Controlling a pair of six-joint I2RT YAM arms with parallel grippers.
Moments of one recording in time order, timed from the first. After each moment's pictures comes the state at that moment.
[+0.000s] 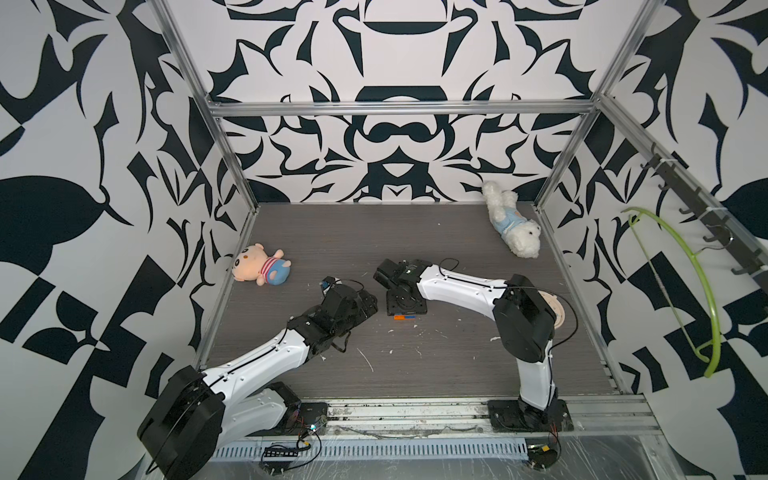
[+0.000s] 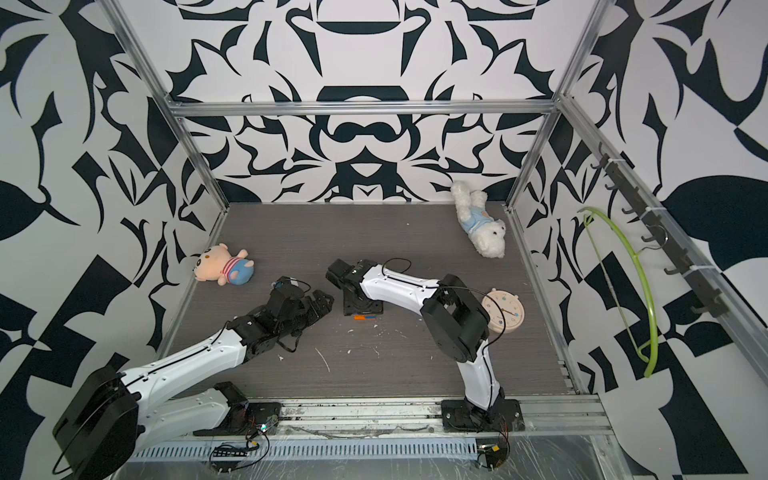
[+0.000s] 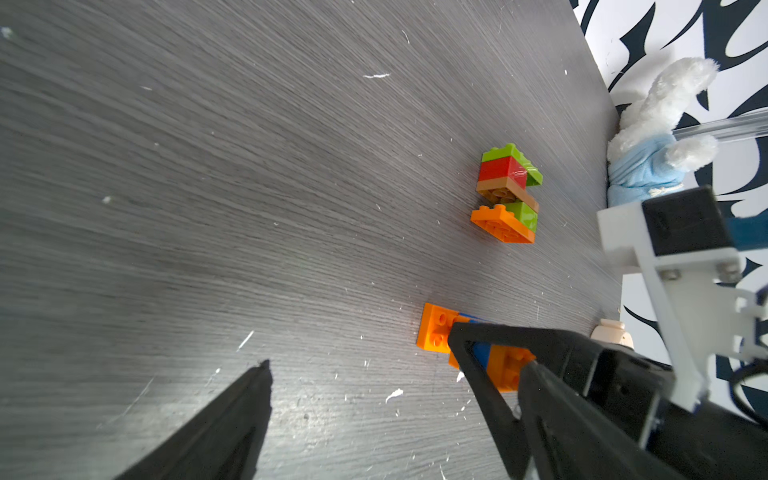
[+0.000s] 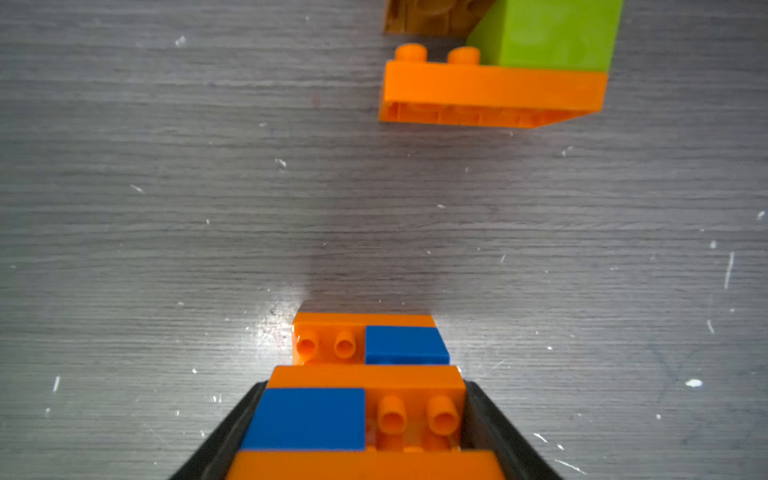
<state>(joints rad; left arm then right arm) -0.70 1.11 0.52 -0.16 -0.08 -1.12 0.90 1.99 1.50 -0.91 0.16 0.87</state>
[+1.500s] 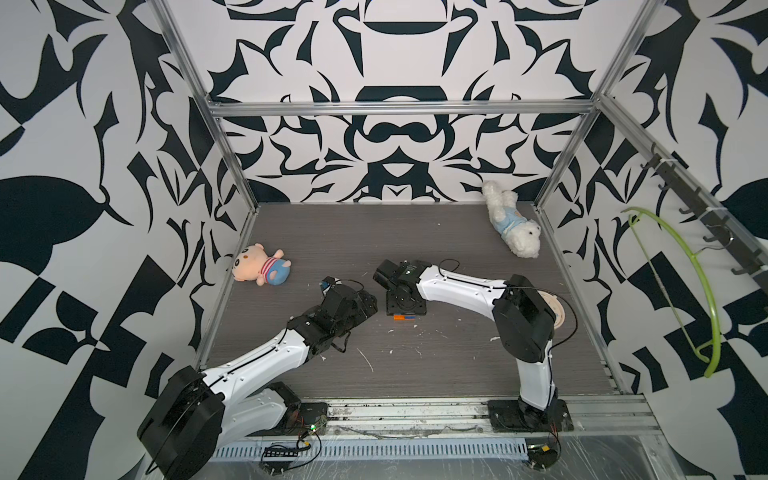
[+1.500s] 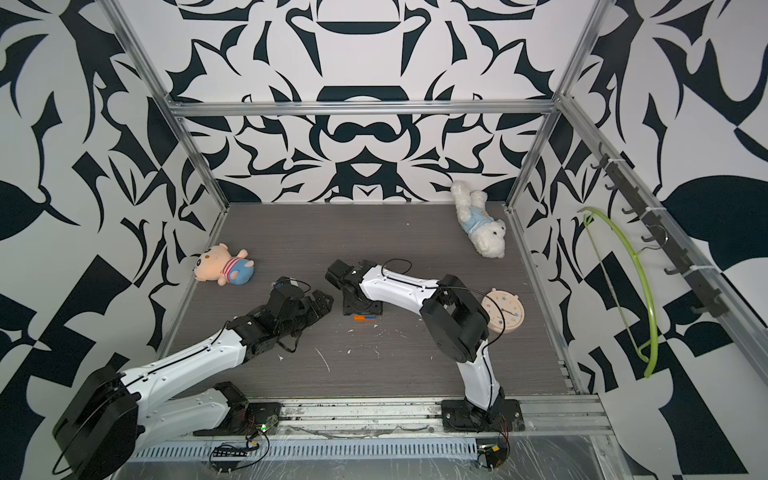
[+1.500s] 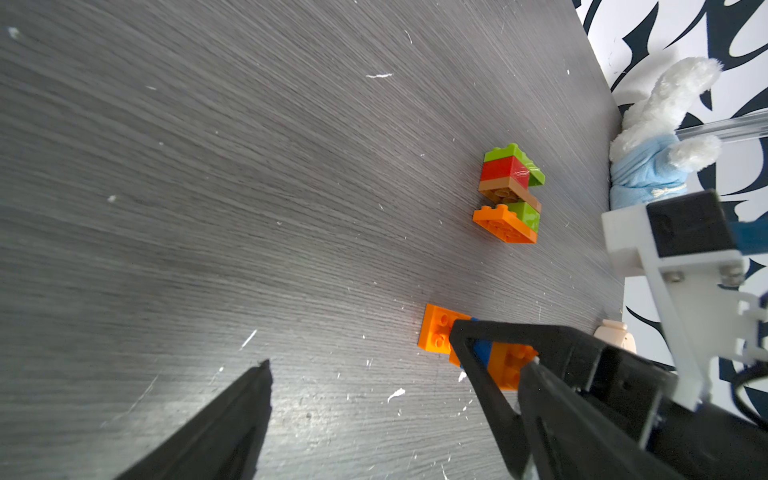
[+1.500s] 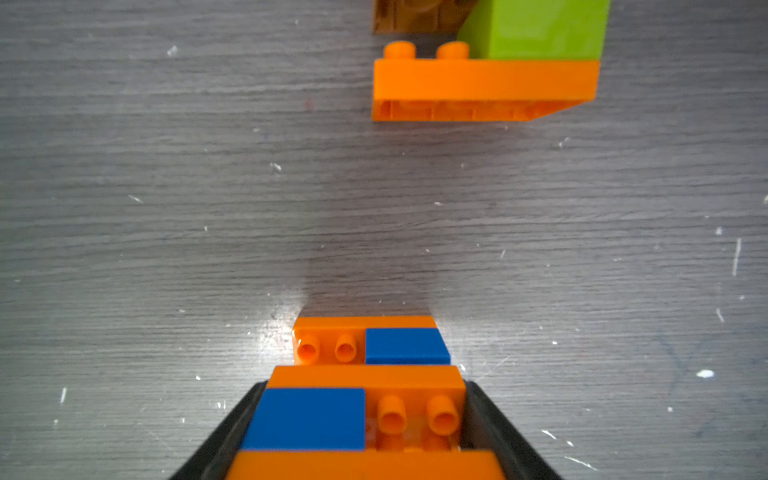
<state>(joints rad) -0.70 1.11 0.52 -0.16 -0.08 -1.12 0.90 1.99 1.50 -0.91 0.16 0.91</state>
